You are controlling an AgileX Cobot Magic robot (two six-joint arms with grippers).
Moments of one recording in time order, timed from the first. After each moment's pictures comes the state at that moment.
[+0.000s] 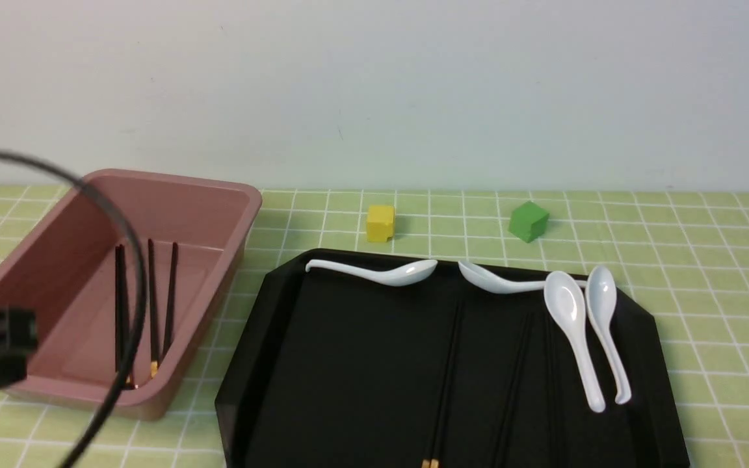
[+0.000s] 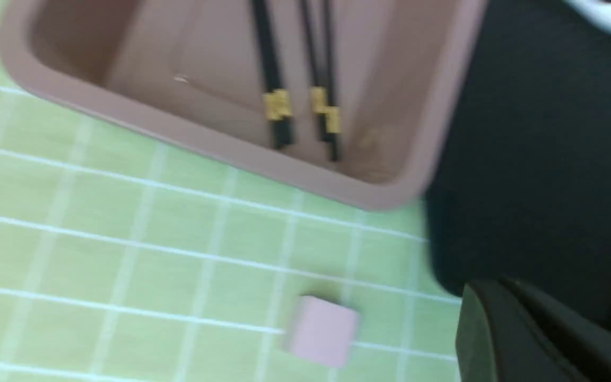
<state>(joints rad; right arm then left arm) 0.09 -0.01 0.02 0.08 0.38 0.03 -0.07 0.79 -0.73 -0.18 0.84 -0.23</state>
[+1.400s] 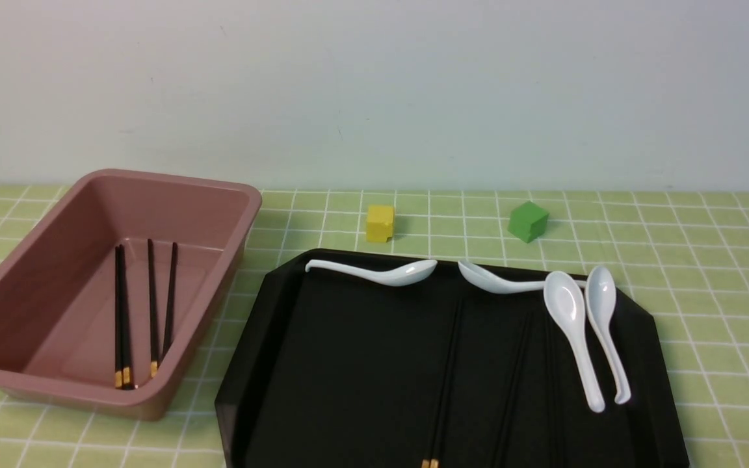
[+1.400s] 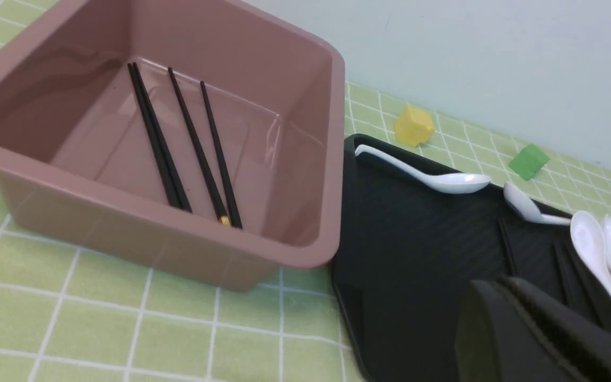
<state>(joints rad) 0.09 -0.01 0.02 0.08 0.38 0.03 -0.07 0.13 -0.26 -0.33 0.51 -0.13</state>
